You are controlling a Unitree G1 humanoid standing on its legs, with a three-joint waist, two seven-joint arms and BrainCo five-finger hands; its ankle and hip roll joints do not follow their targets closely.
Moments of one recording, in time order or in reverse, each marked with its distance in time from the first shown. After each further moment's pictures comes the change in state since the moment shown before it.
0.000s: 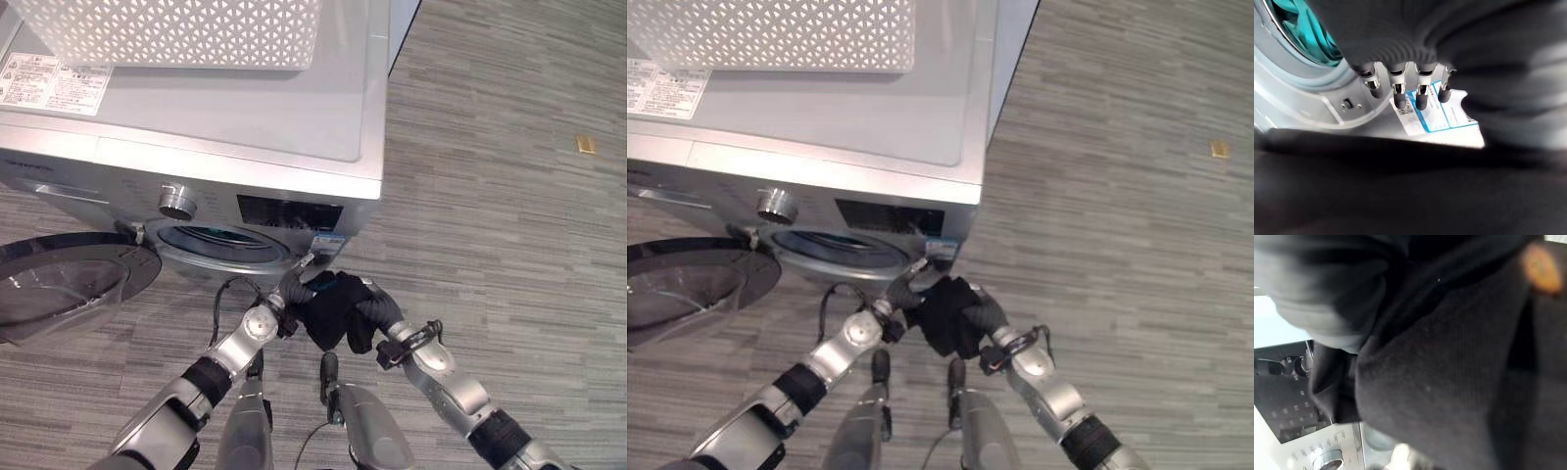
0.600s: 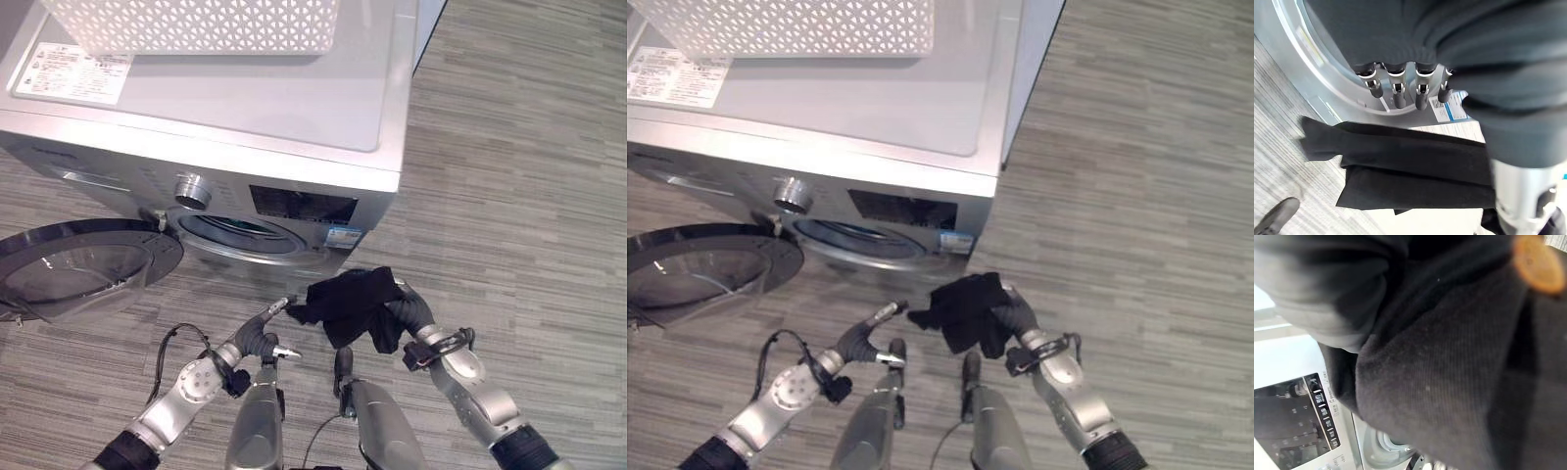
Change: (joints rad) left arm 0.298 0.126 0.079 -0.161 0.040 -0.080 -0.115; right arm 0.084 -0.042 -0.128 -0.049 -0.001 -0.019 0.020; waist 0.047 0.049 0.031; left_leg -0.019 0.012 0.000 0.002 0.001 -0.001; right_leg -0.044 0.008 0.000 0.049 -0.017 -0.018
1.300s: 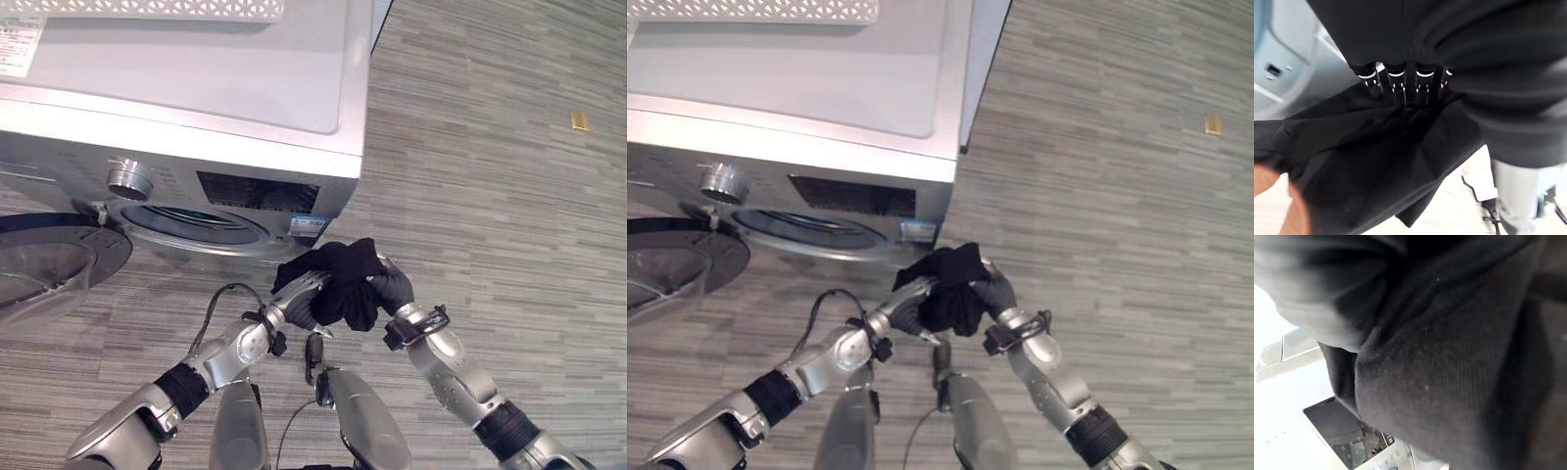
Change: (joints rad) left arm -0.387 -0.055 -0.290 0.173 0.364 -0.061 0.175; right arm -0.141 0.014 0.136 -0.043 0.245 -0.077 -0.005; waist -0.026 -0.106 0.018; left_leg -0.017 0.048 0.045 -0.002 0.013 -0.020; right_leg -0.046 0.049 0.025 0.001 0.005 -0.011
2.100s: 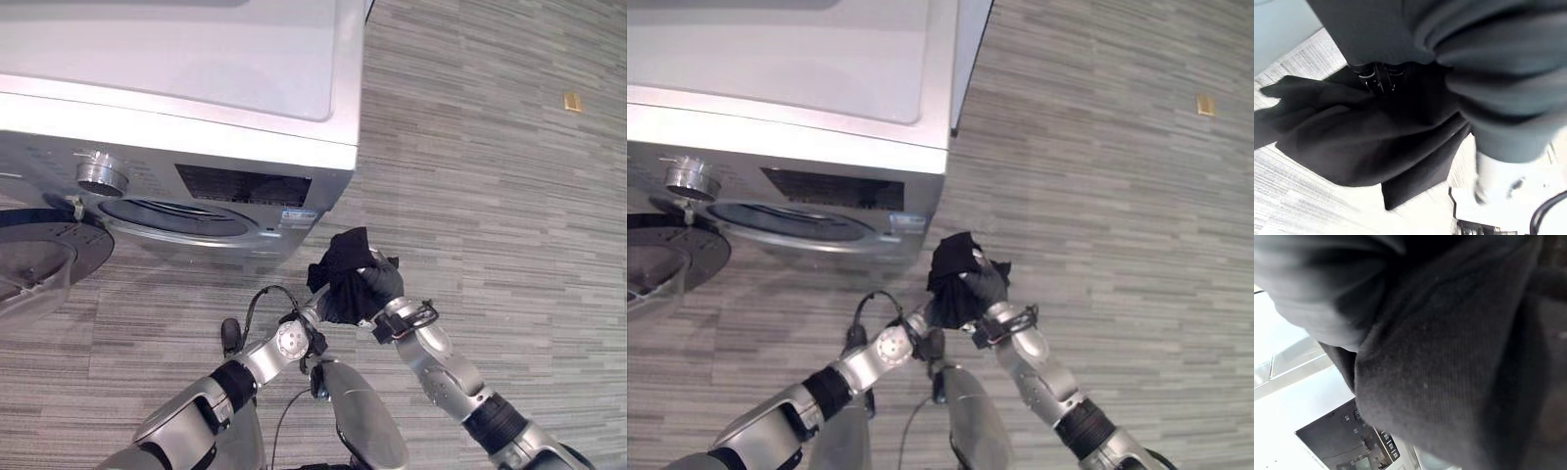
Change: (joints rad) left arm -0.048 -0.246 -0.006 0.212 -0.256 0.042 0.029; right arm -0.052 0.032 0.041 0.003 0.040 -0.008 -0.059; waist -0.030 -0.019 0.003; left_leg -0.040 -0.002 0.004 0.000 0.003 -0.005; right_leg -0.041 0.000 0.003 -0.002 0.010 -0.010
